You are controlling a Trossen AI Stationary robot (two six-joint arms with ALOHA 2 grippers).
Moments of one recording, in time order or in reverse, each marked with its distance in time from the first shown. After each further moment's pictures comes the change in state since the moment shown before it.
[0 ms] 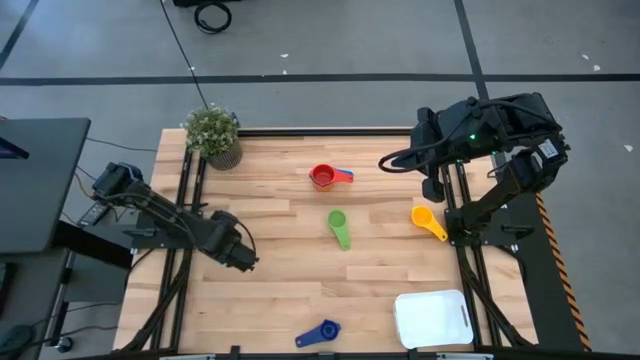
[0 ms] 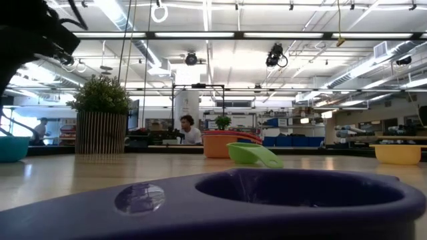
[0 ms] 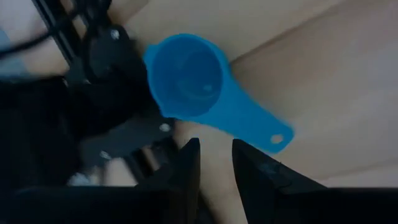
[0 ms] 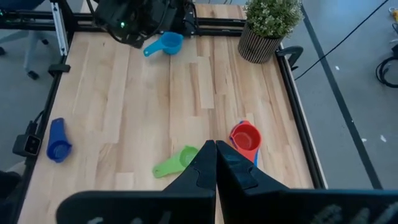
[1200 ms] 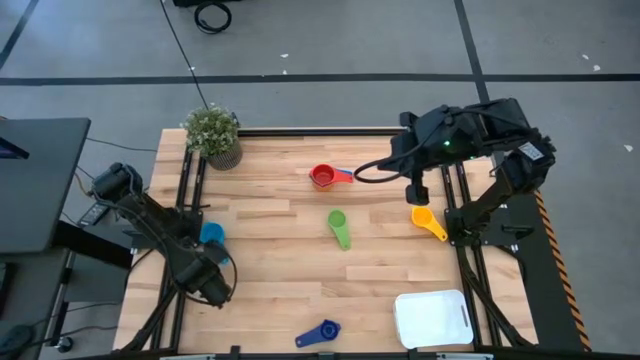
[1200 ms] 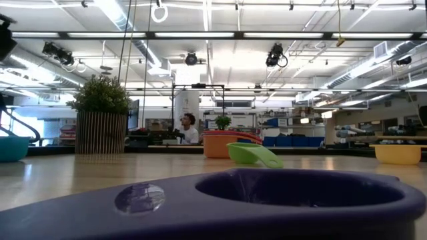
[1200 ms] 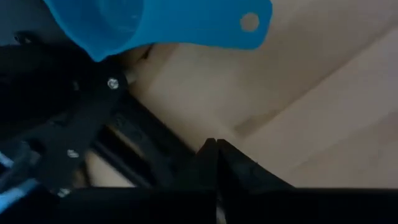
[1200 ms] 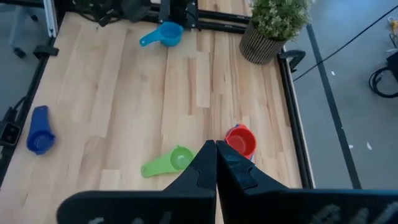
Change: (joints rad) left arm -0.330 0.000 -0.119 0.221 0.121 -0.009; right arm -0.010 0.070 0.000 0.027 0.004 -0.085
